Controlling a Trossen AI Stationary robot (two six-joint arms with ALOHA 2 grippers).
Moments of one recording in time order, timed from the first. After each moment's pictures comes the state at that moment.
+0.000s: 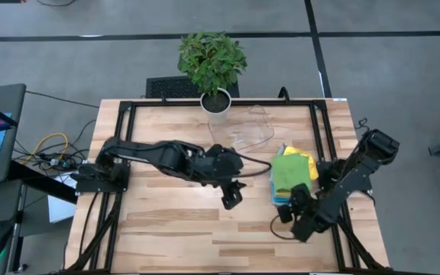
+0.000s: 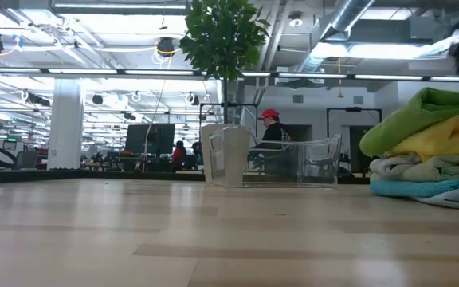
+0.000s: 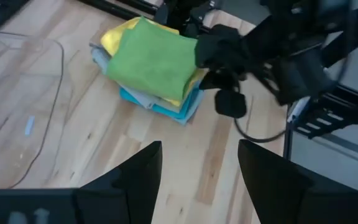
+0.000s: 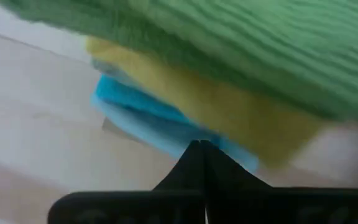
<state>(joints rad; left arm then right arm) -0.27 1.98 2.32 -1.10 -0.27 -0.58 0.85 1.58 0.93 -1.09 0.27 2.06</state>
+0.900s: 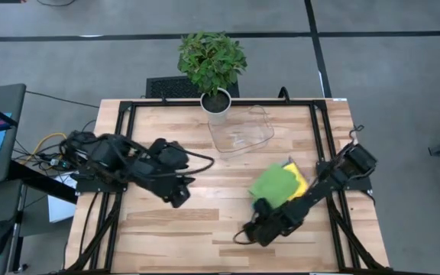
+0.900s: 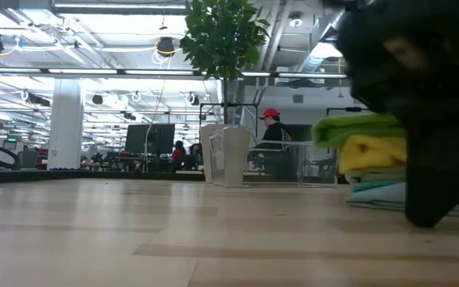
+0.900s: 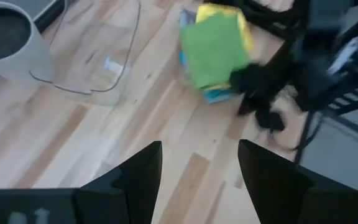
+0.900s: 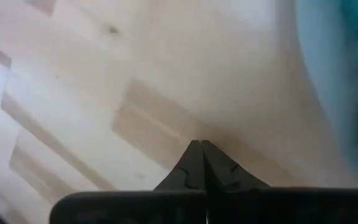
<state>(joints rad) -0.45 1.74 2.32 -1.57 -0.46 -0.86 0.65 1.87 1.08 -0.48 0.22 1.65</state>
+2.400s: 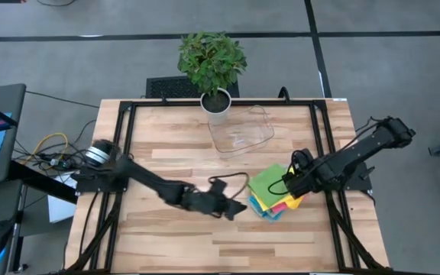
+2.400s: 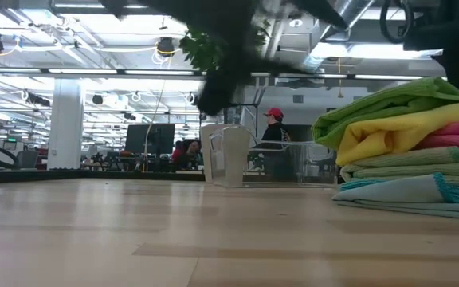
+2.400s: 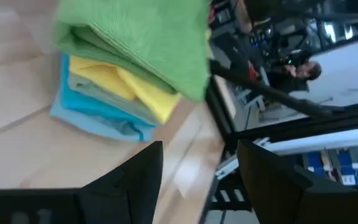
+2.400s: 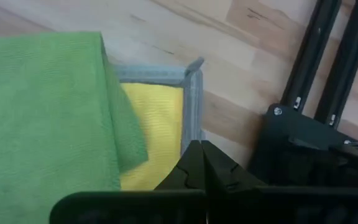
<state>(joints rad) -0.38 1.87 1.15 0.36 -0.37 -1.28 0.46 1.28 0.98 -1.46 0.29 1.59</state>
